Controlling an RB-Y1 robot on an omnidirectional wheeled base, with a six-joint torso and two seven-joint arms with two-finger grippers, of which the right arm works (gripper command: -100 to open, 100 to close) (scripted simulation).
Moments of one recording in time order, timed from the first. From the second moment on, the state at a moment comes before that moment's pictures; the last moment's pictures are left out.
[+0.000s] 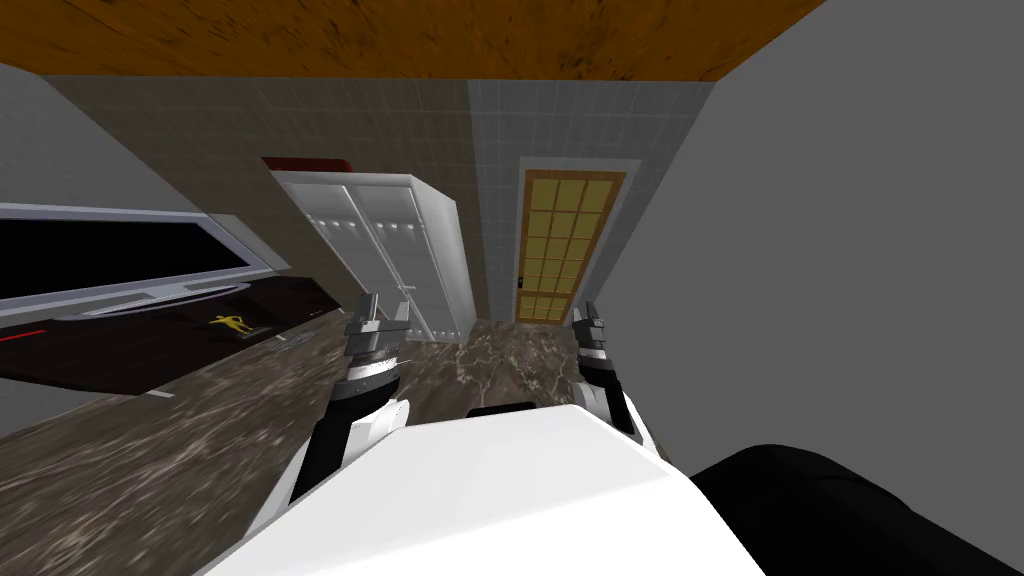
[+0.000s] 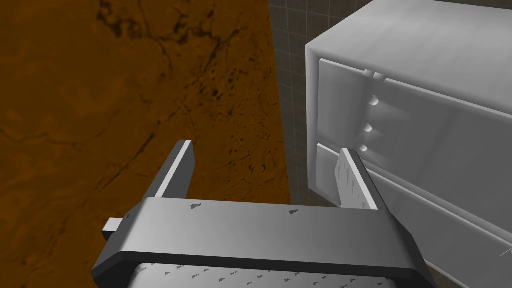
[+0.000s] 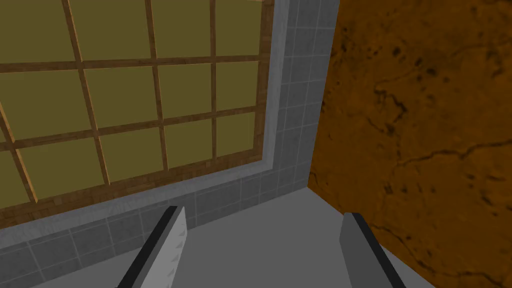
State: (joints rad) arm 0.53 -0.04 -0.07 -2.22 -0.07 -0.44 -0.04
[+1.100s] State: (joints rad) arm 0.45 -0.07 -0.06 -1.98 -0.18 -0.51 -0.22
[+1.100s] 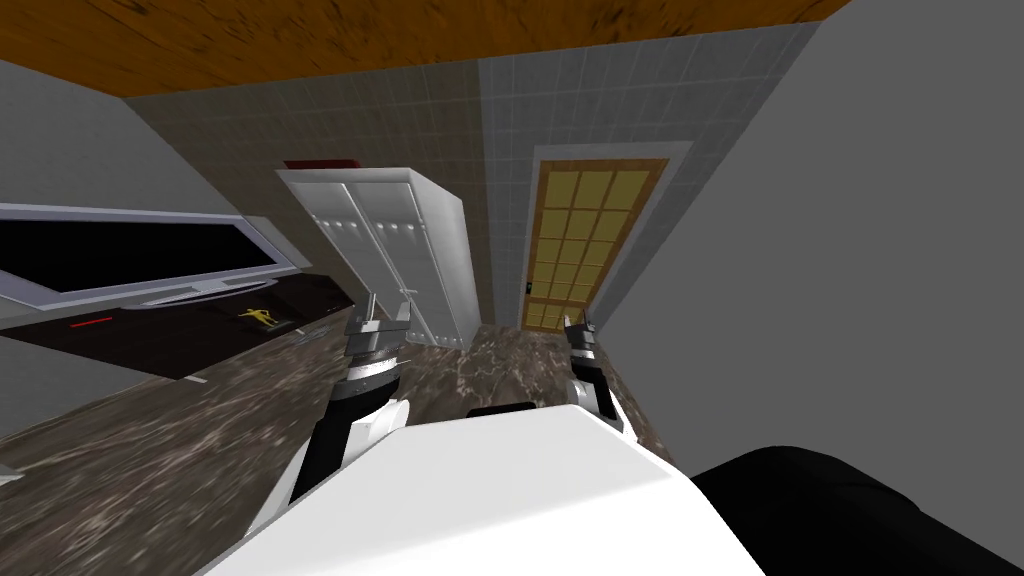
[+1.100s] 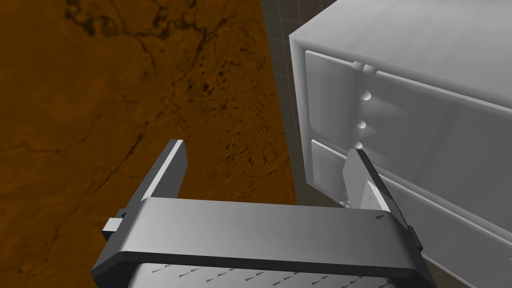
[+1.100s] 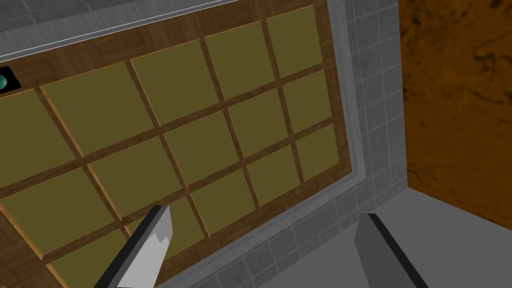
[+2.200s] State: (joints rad) arm 0.35 -0.09 -0.05 -1.73 -0.30 -0.59 -0.42
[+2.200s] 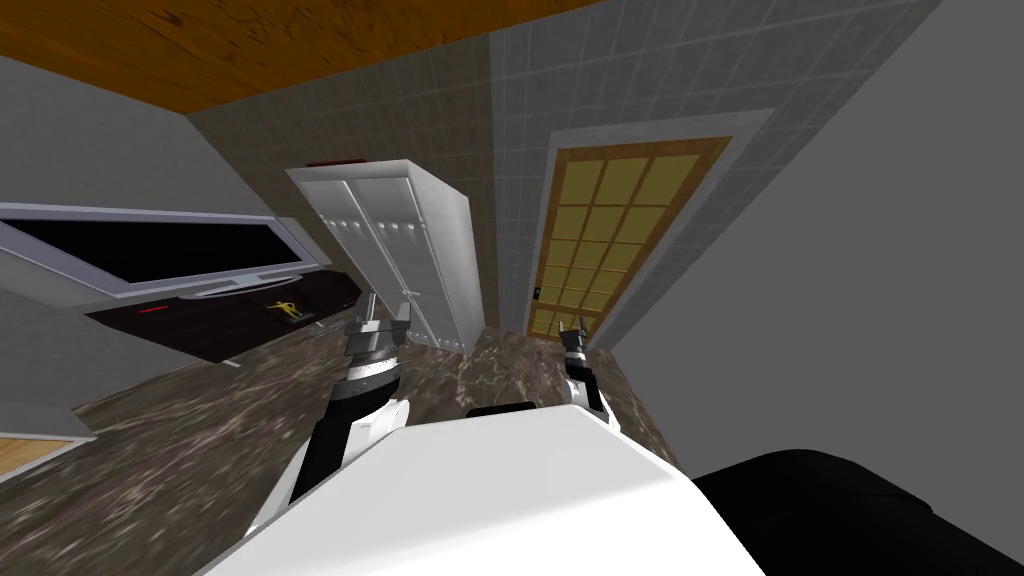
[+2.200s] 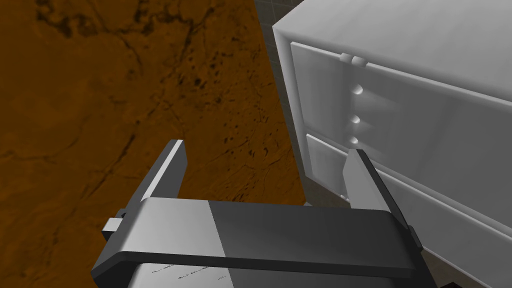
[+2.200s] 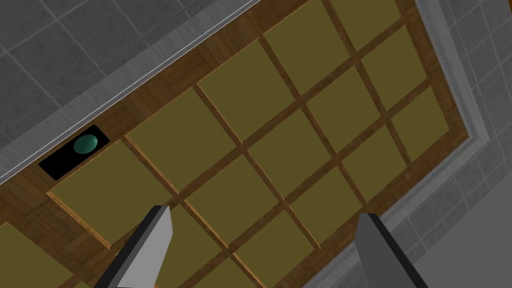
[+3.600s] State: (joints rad) arm 0.23 -0.11 -0.04 -1.38 -0.46 -0.70 -0.69
